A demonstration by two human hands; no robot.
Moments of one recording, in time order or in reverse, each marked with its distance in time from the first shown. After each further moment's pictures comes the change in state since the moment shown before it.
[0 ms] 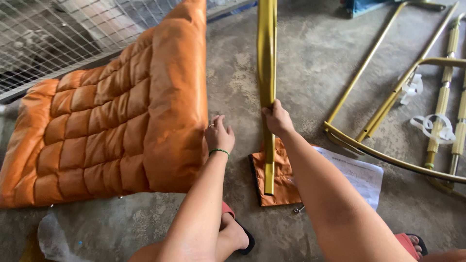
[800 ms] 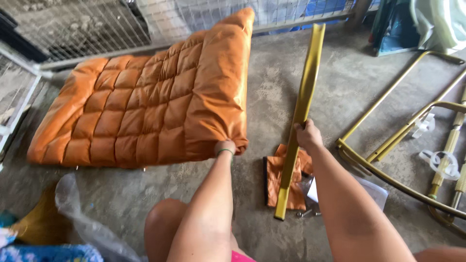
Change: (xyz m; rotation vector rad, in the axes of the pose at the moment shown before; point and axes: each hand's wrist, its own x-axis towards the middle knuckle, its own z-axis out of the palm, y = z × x) left_hand -0.039 -0.136 0.052 -0.274 -0.382 -0.957; right_hand -0.062 -0.002 -0.032 -0.164 -0.008 0.138
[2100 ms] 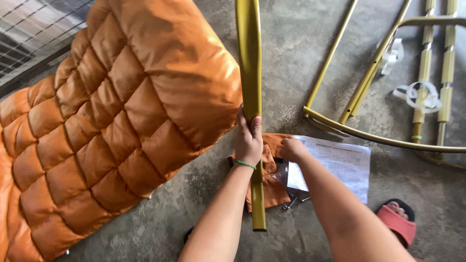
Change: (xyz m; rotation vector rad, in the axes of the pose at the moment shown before) left_hand -0.209 0.162 0.121 -0.274 -0.194 0.880; right_hand 0.071 0.268 0.094 -0.543 -0.365 -0.068
